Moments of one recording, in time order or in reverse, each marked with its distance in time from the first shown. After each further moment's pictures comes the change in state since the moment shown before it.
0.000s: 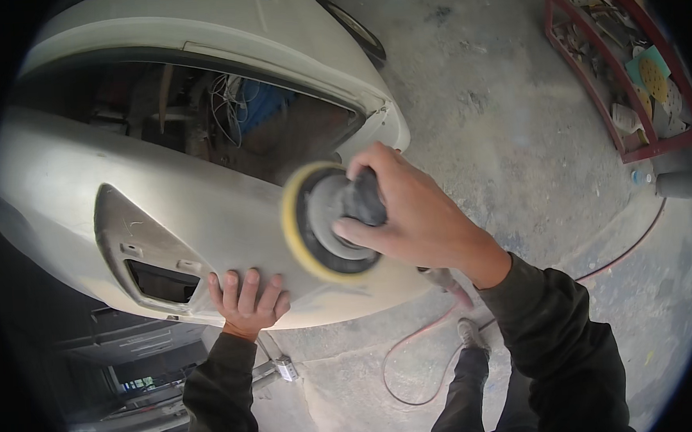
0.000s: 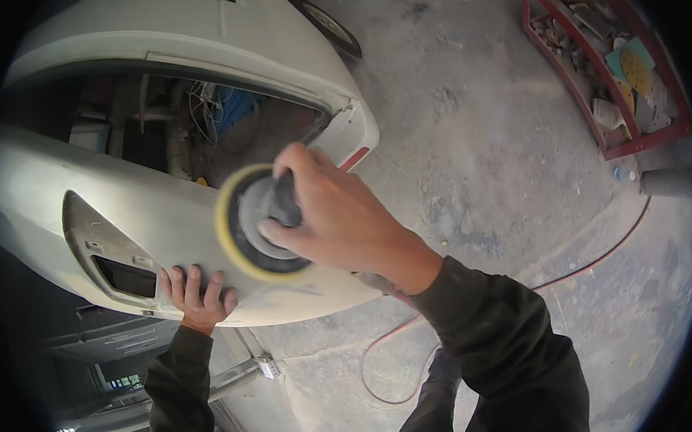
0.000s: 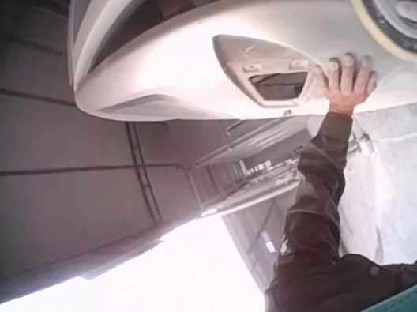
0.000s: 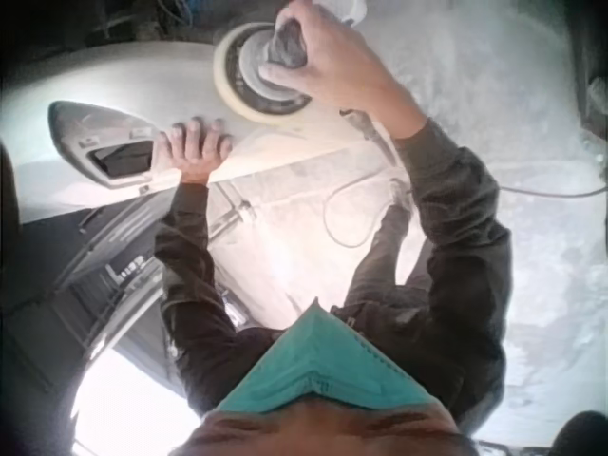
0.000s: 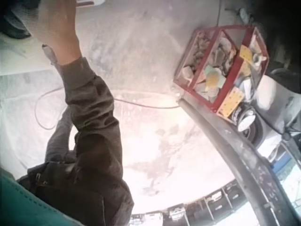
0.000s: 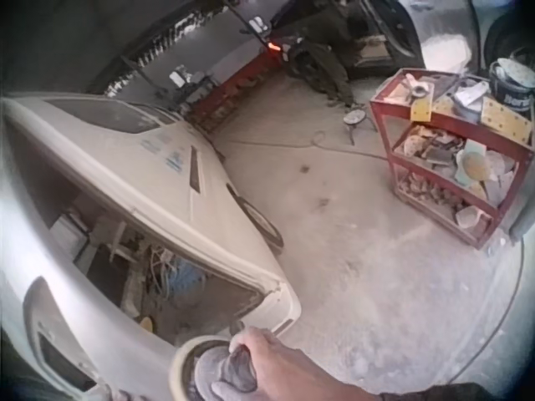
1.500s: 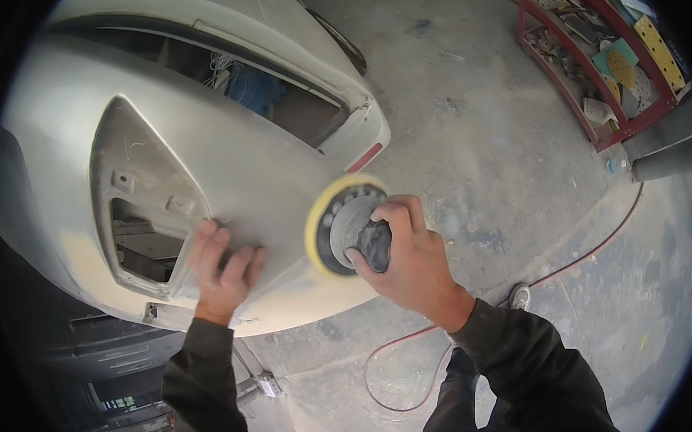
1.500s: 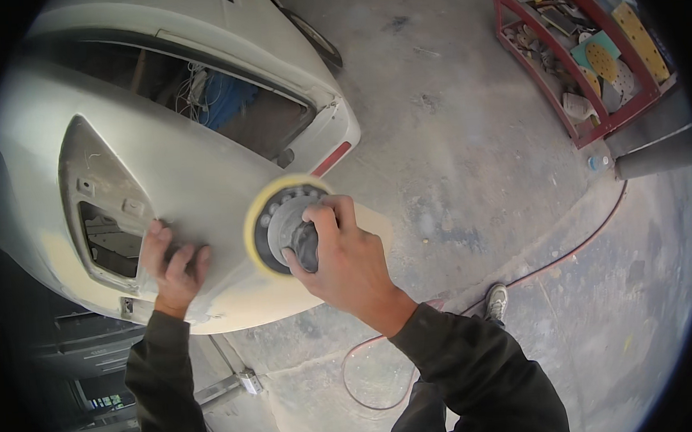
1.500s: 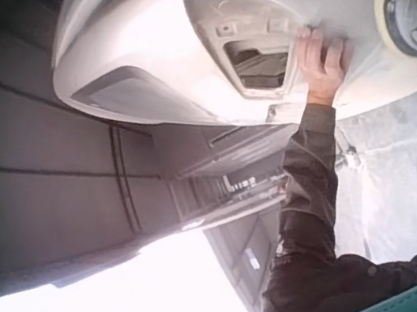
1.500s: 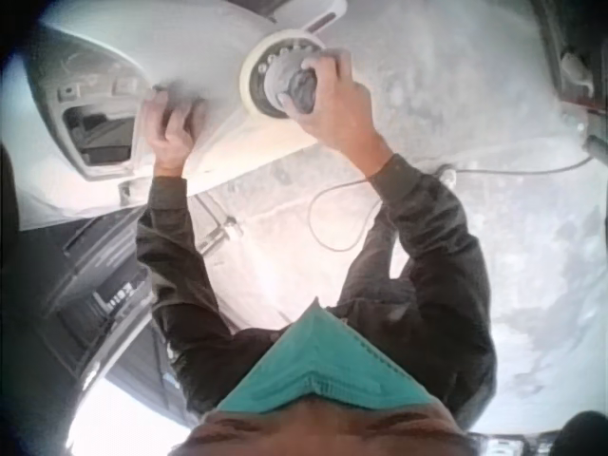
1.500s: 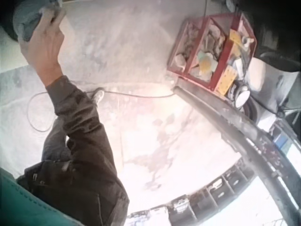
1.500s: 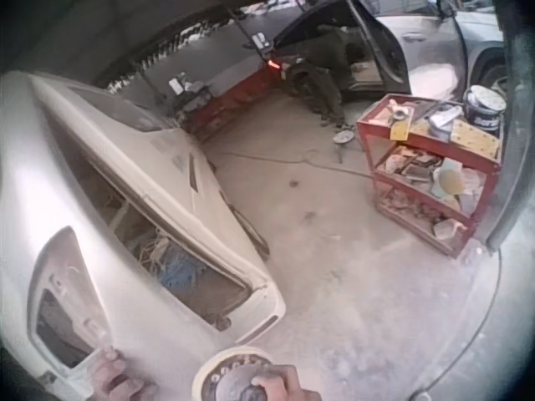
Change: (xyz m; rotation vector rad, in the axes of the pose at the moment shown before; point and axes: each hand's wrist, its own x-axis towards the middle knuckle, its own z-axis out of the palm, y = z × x) left_hand 0.005 -0.014 -0.005 -0.329 0.189 -0.063; right_hand -0.115 -0.002 0.085 -0.369 0.317 0.039
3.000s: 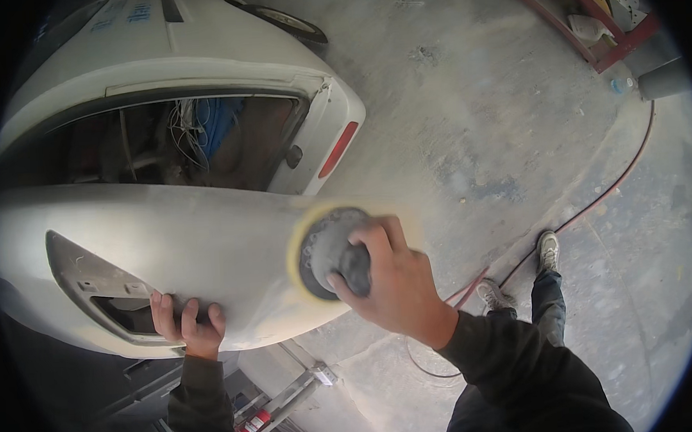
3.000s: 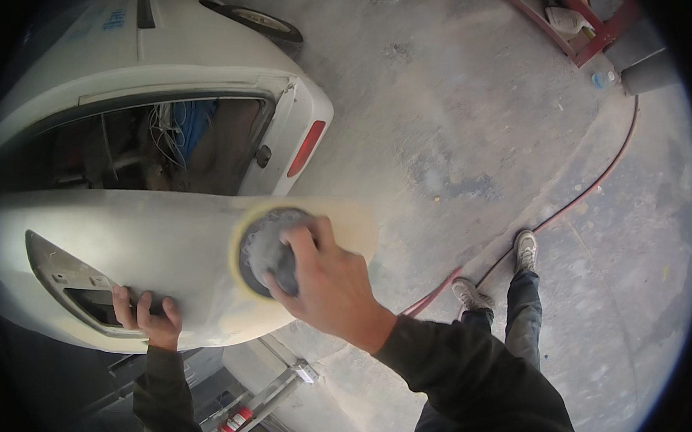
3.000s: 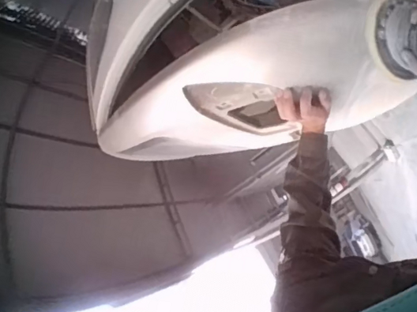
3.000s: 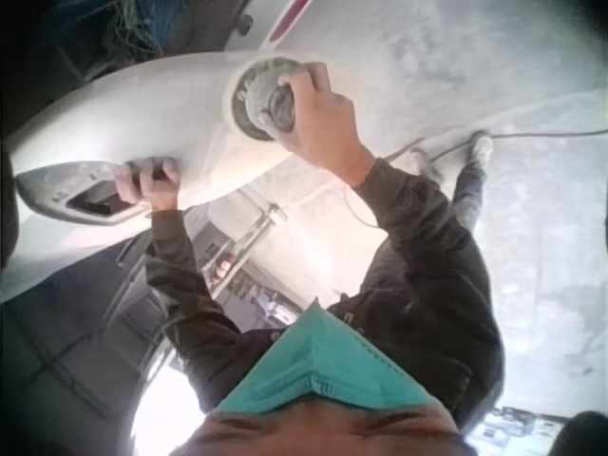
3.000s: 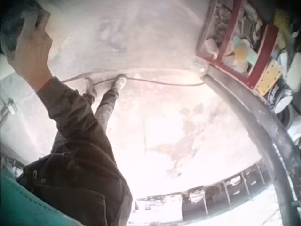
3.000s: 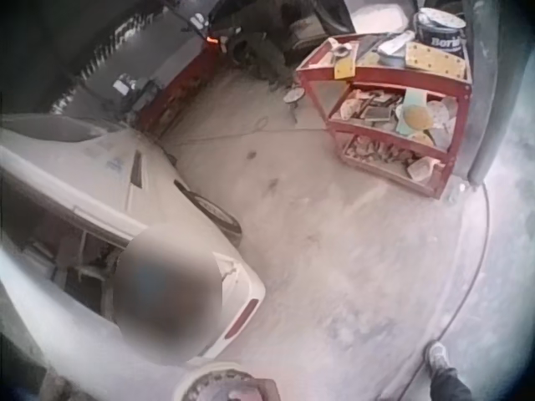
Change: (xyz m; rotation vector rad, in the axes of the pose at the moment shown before) left_hand -0.008 -0.023 -0.020 0.239 -0.177 0.092; right_hand -0.018 0.034 0.012 0.202 0.092 0.194
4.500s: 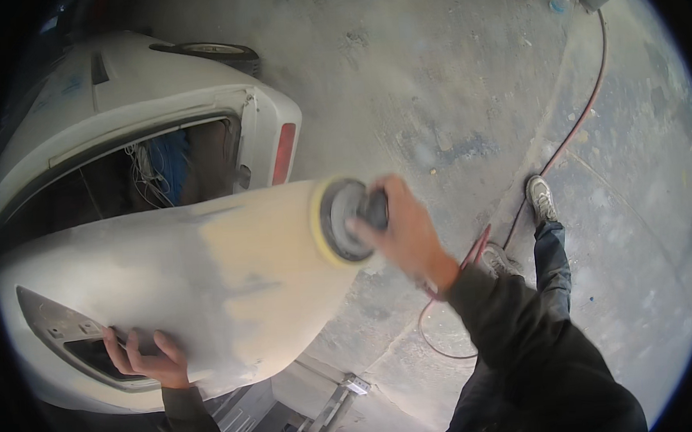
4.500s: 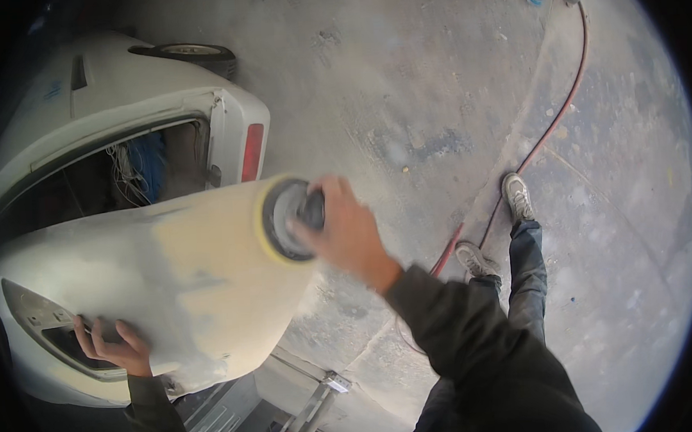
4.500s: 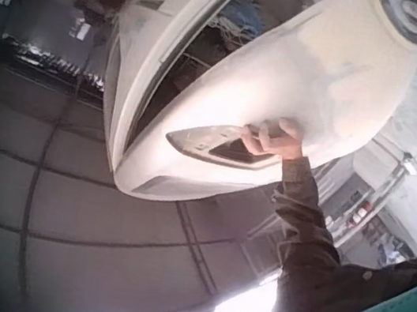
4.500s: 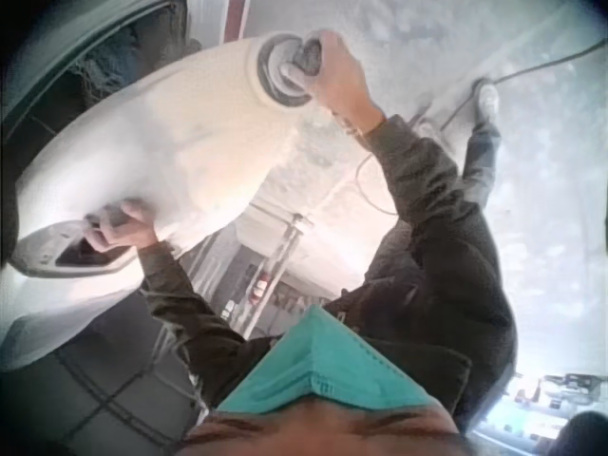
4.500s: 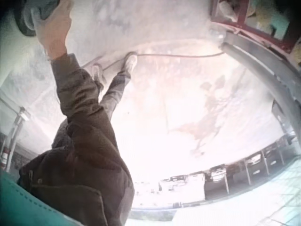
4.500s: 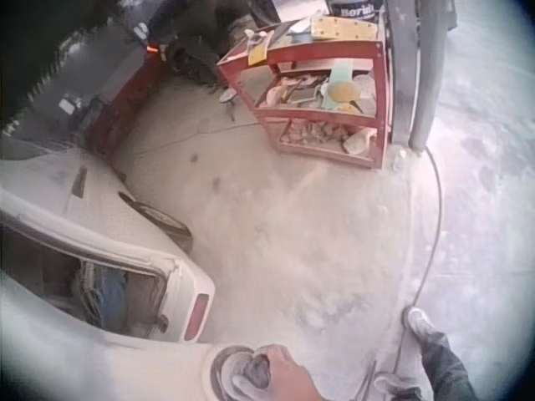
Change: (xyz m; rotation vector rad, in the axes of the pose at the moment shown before) left_hand 0.008 0.001 0.006 0.005 0.044 -0.037; right_hand -0.060 0.120 -0.008 0.042 0.236 0.347
